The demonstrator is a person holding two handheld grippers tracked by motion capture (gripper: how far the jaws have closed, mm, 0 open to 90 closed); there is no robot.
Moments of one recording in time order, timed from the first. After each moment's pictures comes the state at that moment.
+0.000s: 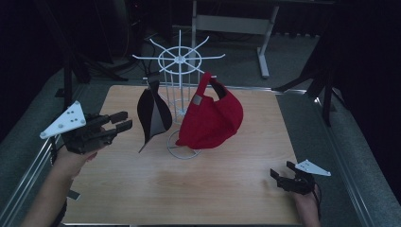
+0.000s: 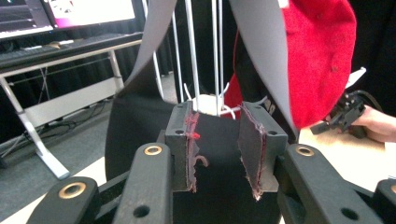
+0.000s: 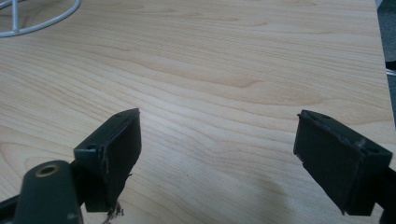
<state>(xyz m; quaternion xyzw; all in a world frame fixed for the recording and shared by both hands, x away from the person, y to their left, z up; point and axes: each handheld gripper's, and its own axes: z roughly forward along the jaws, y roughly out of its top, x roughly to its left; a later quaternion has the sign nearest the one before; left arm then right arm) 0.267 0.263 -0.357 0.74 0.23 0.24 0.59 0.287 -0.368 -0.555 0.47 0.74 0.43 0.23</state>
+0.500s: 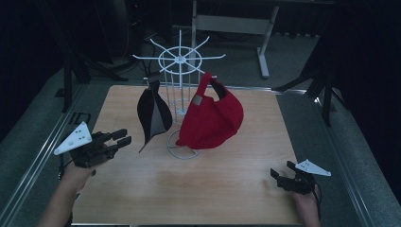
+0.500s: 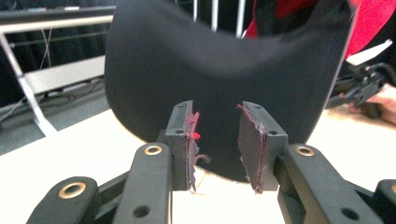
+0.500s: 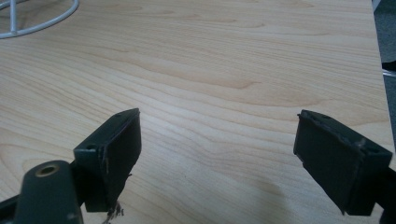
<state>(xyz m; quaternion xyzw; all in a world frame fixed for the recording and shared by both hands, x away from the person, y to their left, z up) 0.267 0.277 -0.432 0.74 0.28 0.22 0.58 0.287 -0.368 -0.555 0.47 0.73 0.43 0.23</state>
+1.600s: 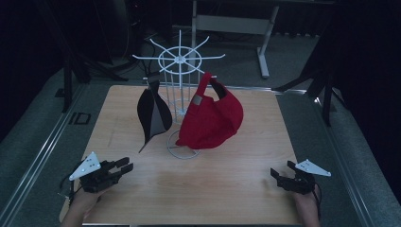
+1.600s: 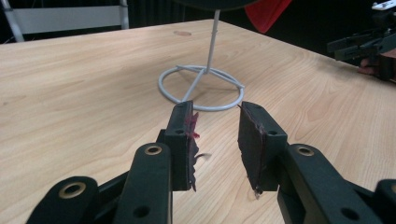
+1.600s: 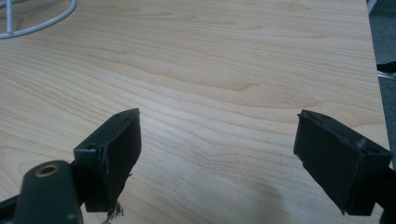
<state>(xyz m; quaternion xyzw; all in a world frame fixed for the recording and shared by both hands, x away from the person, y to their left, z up) 0.243 0.285 -0.532 0.73 0.34 0.17 0.56 0.287 -0.367 -0.554 0.47 0.73 0.43 0.24</state>
